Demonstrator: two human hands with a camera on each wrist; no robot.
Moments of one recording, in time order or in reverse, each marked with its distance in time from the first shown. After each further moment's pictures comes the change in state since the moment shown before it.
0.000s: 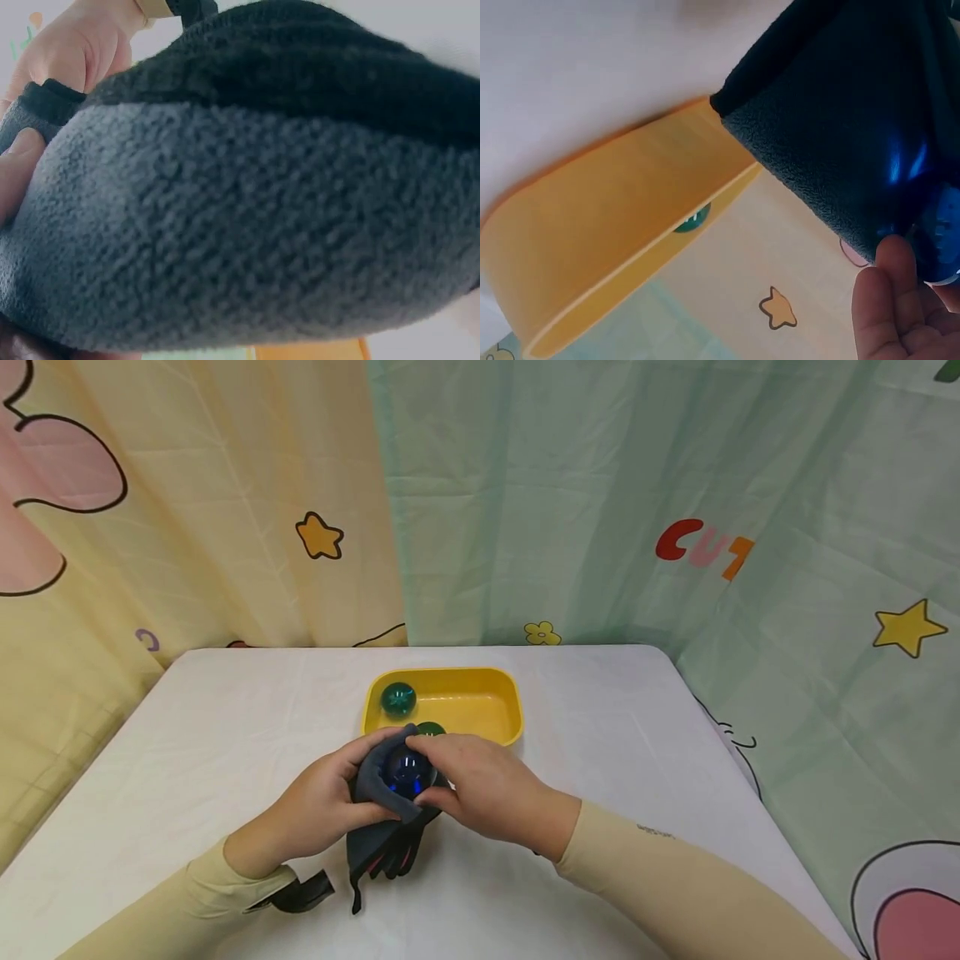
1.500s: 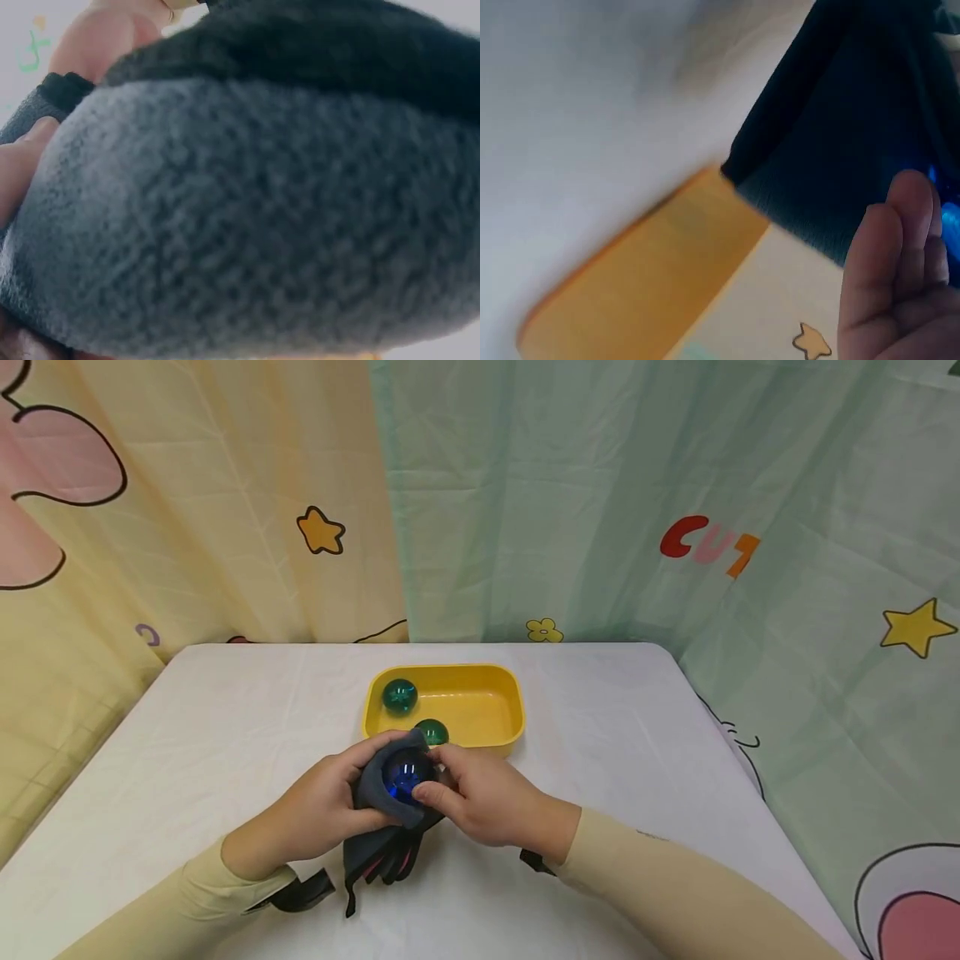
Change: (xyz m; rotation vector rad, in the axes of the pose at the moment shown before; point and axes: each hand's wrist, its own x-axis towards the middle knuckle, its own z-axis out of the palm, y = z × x) left_hand -0.001 0.002 0.000 0.040 -0.039 0.029; right_hand -0.003 0.004 0.014 0.445 -0.114 0.203
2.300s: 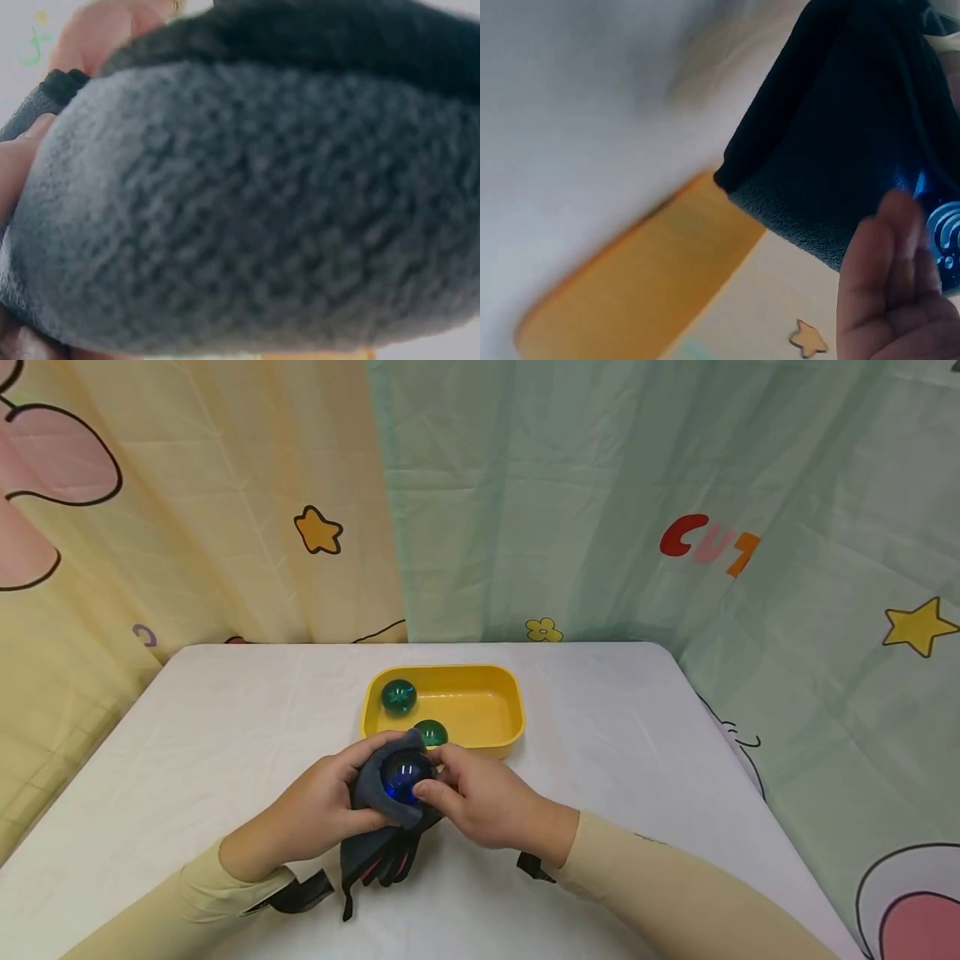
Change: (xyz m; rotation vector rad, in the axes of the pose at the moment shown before) left_hand 0.001 -0.005 -0.001 0.050 0.017 -0.019; right_hand 0.002 0.001 0.003 0.058 -0.004 0.065
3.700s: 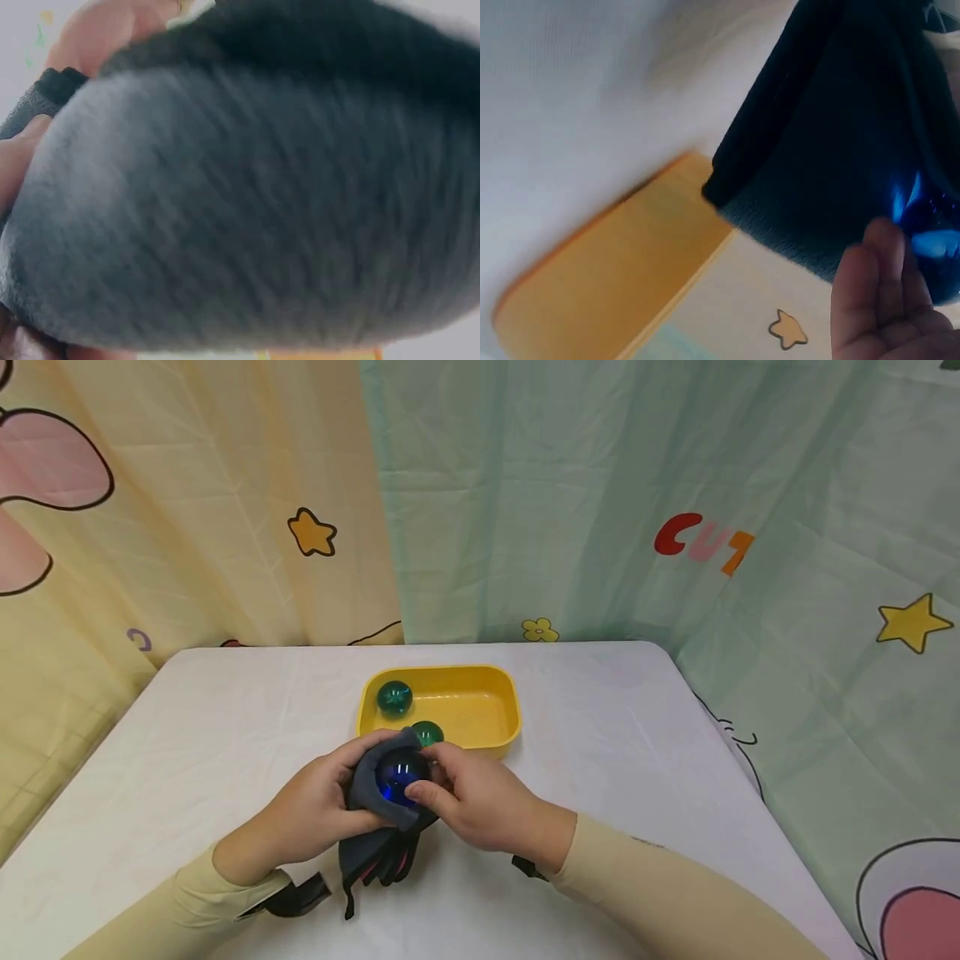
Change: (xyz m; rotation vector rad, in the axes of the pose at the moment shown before) left_hand 0.001 0.005 0.001 -0.077 0.012 -0.005; right_hand -0.003 -0.002 -0.002 -0.028 0.045 -0.037
